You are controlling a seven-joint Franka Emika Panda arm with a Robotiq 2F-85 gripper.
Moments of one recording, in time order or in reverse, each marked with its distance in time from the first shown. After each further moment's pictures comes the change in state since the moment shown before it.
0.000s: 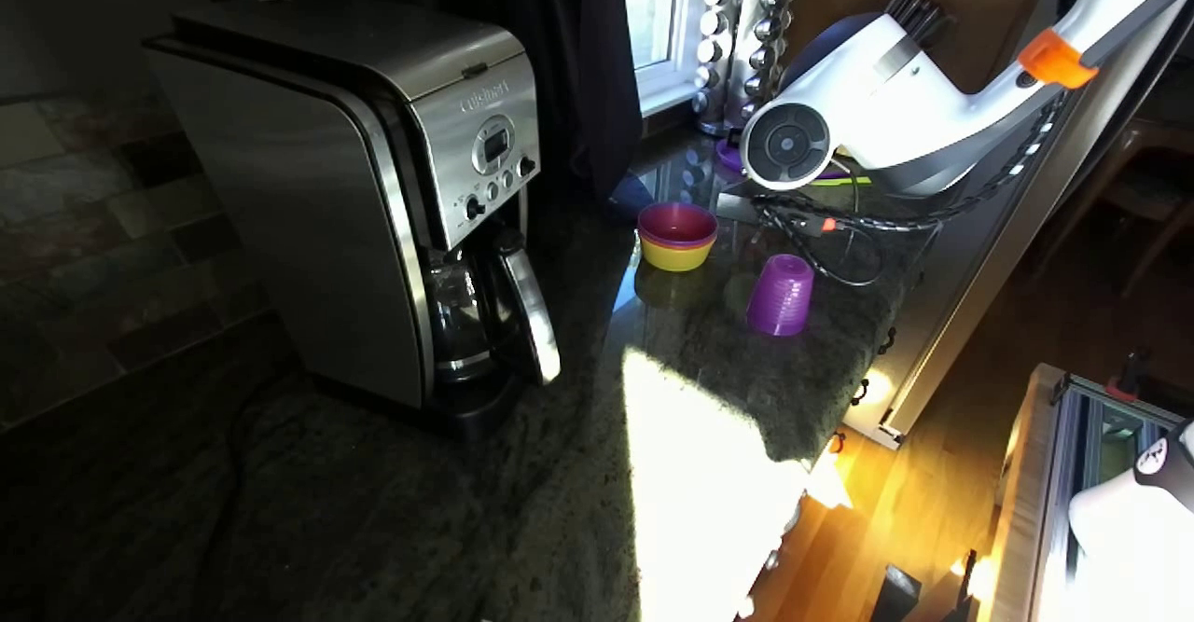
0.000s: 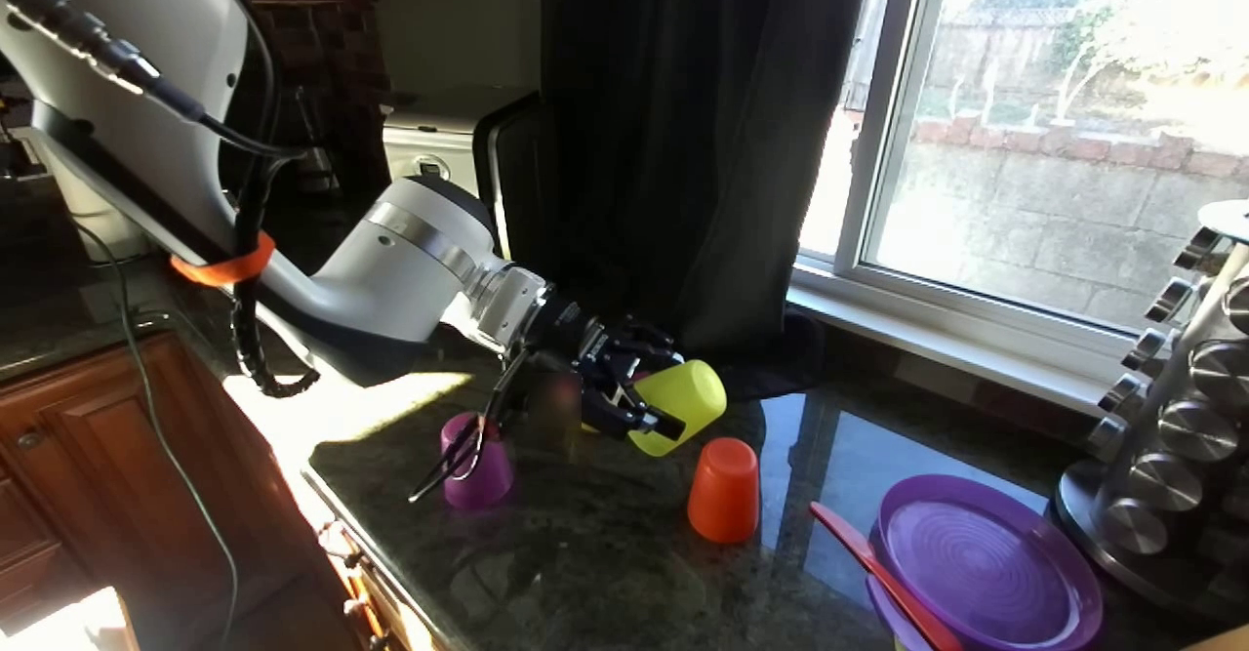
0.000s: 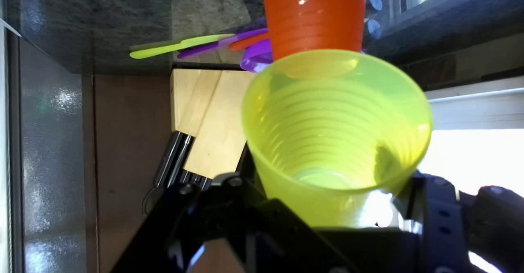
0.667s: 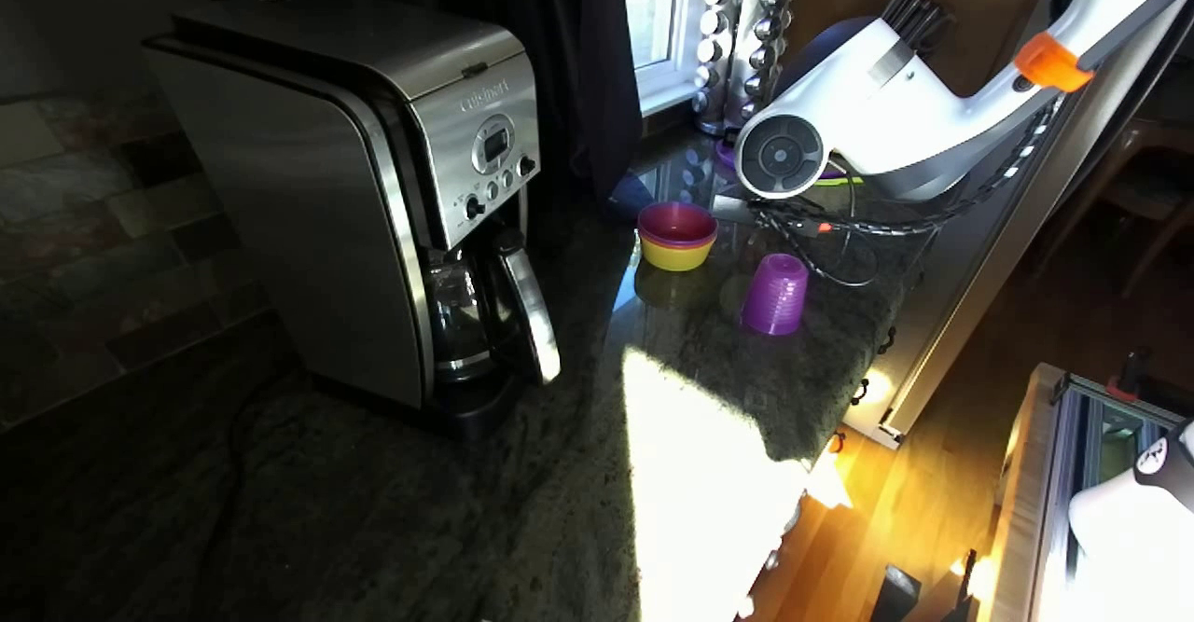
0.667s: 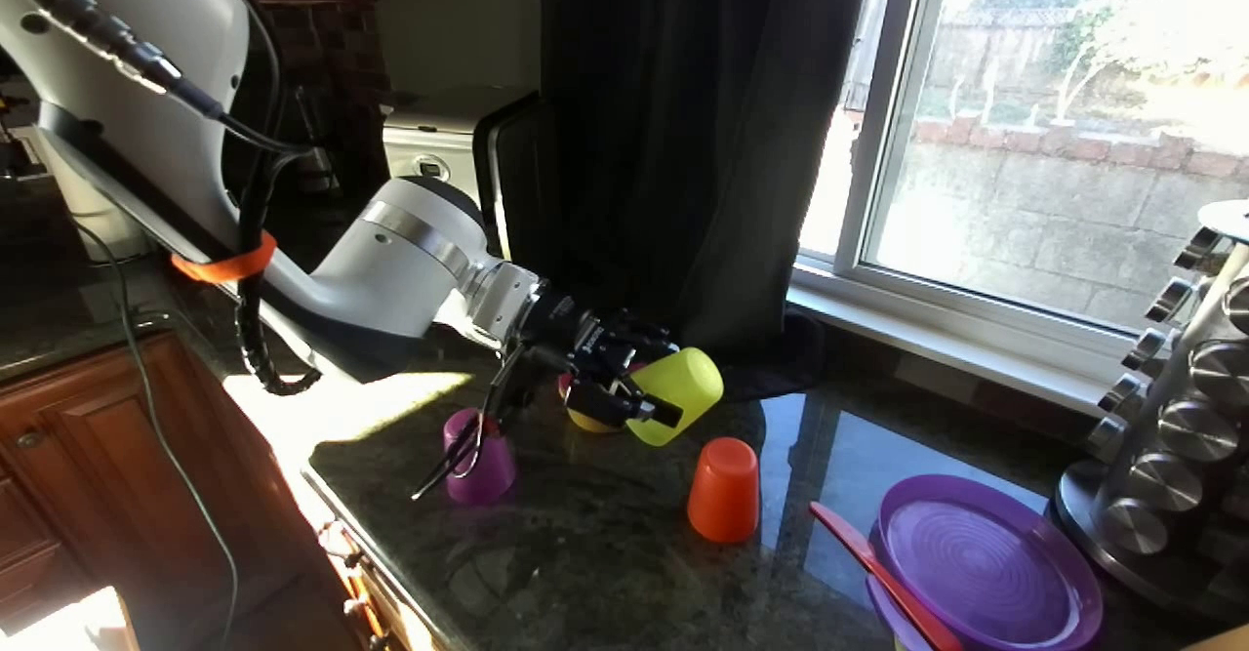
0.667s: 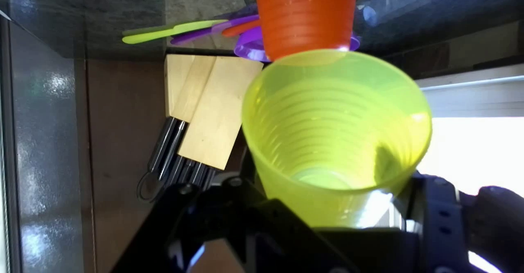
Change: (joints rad) arm 0.028 0.009 0.005 0.004 -0.019 -0.058 0.011
